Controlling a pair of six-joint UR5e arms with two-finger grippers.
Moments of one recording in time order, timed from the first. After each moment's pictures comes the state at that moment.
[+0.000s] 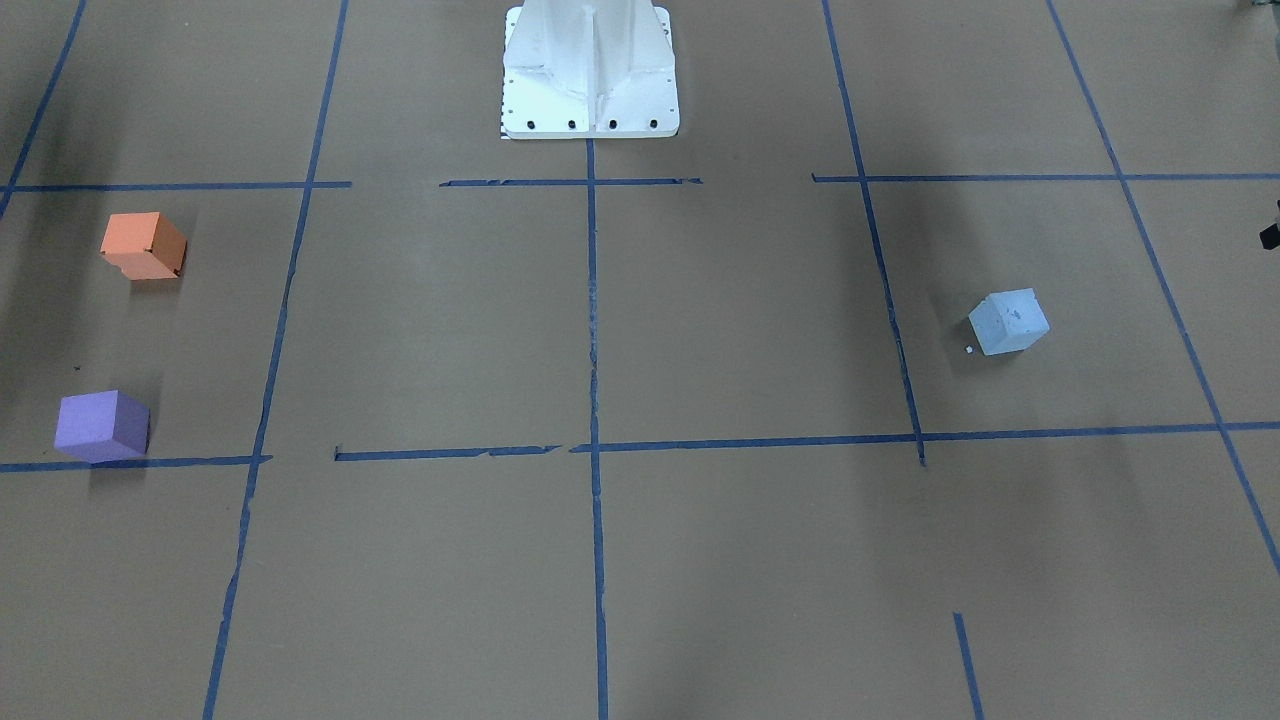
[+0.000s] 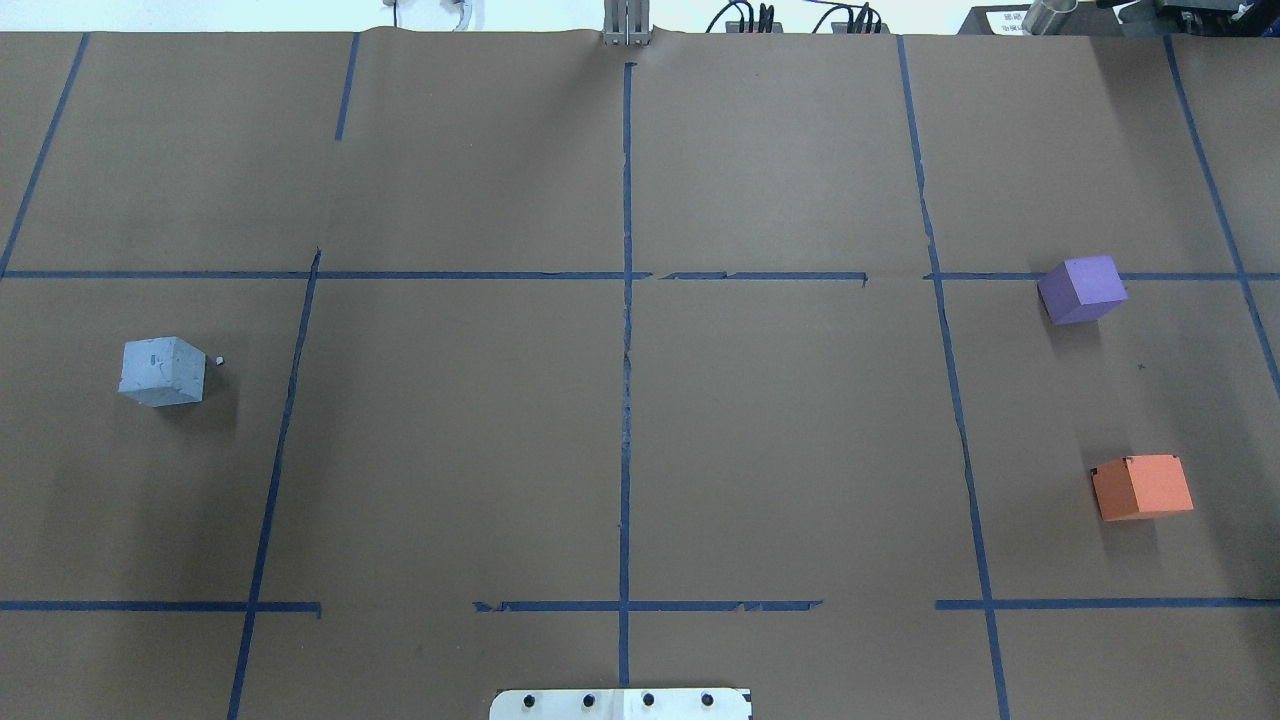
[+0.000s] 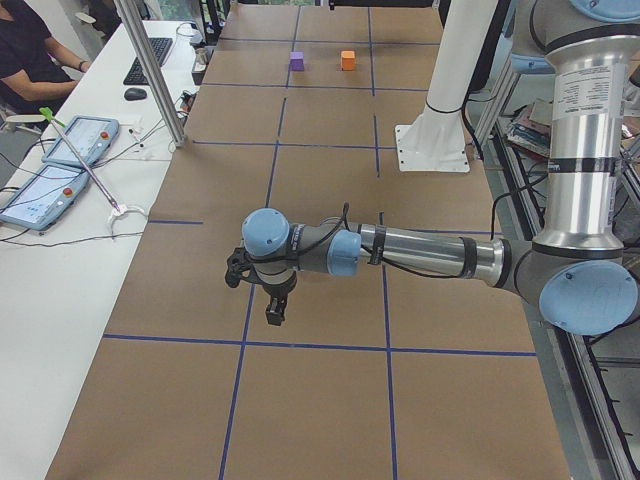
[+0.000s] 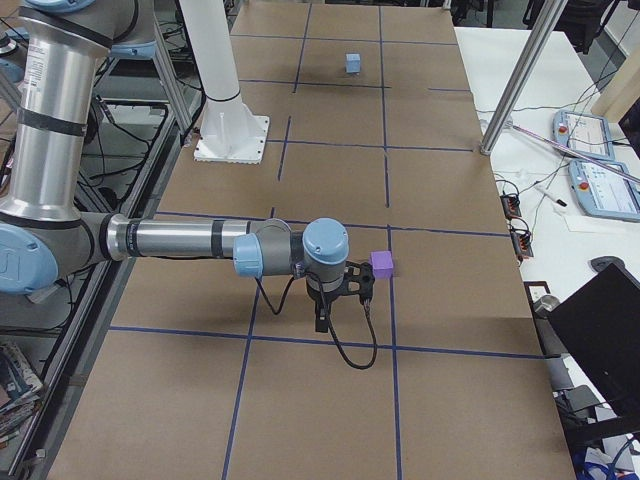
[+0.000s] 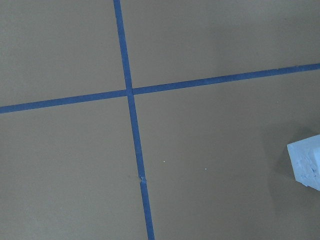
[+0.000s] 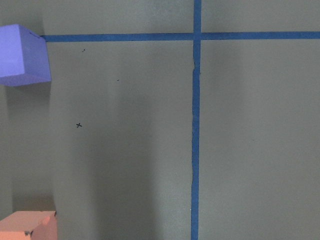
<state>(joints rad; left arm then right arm) -1.46 -1.53 -1.72 -1.57 -2.42 -0.02 1.48 -1.81 1.83 -1.50 2.37 0.13</state>
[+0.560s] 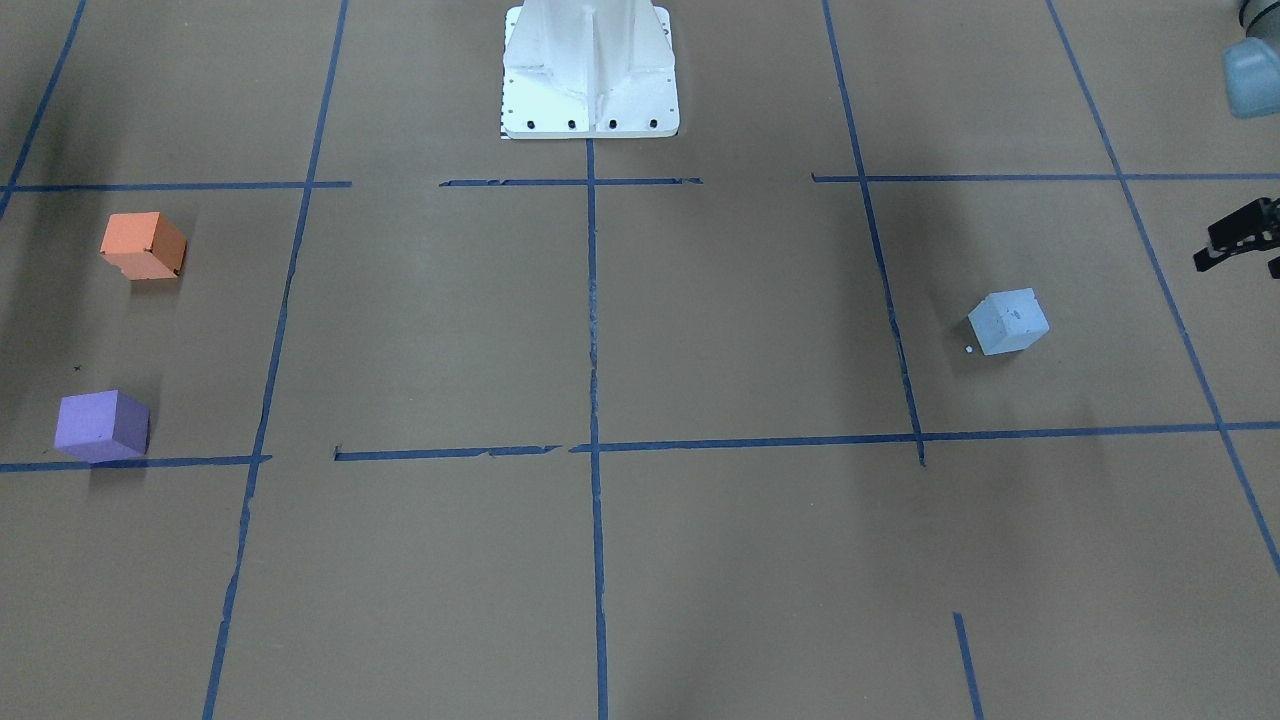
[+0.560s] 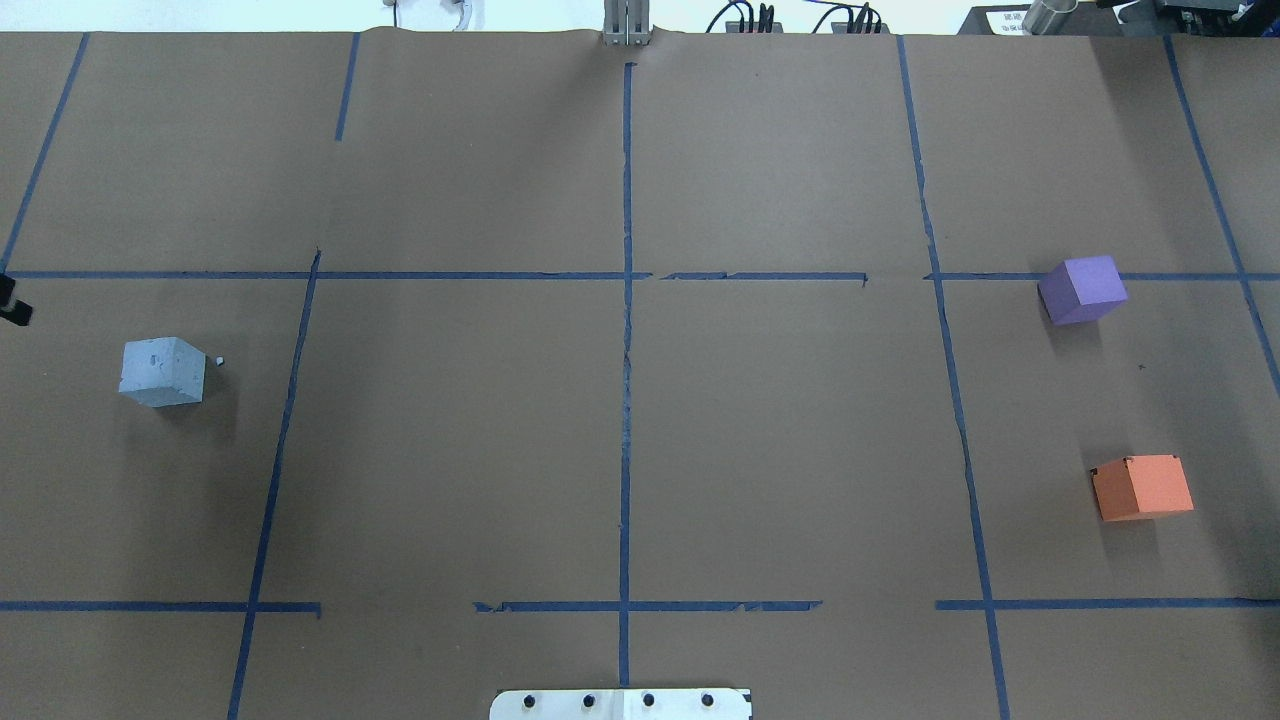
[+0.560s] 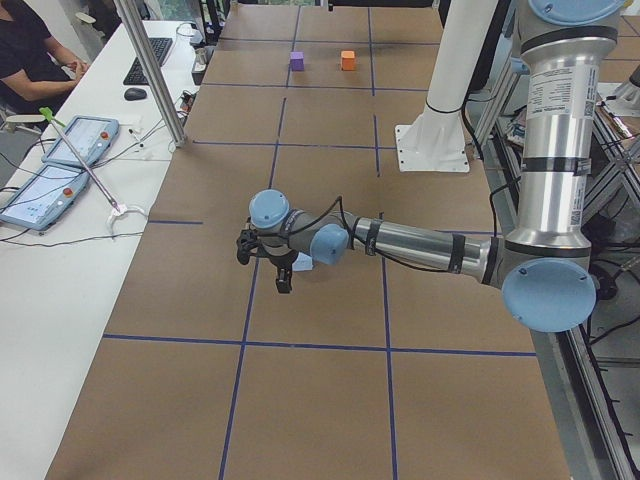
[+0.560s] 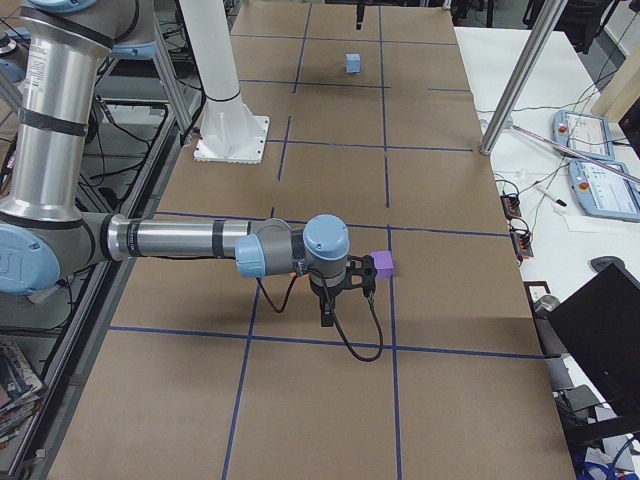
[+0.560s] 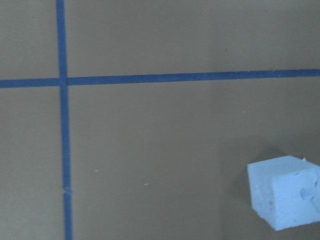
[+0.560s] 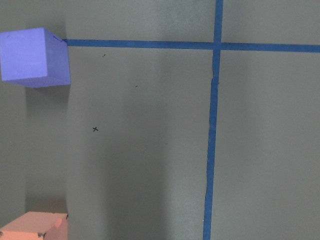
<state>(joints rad) -1.18 -1.57 -1.71 -1.83 -2.39 -0.56 1.47 -1.81 1.82 -1.42 2.39 0.13</state>
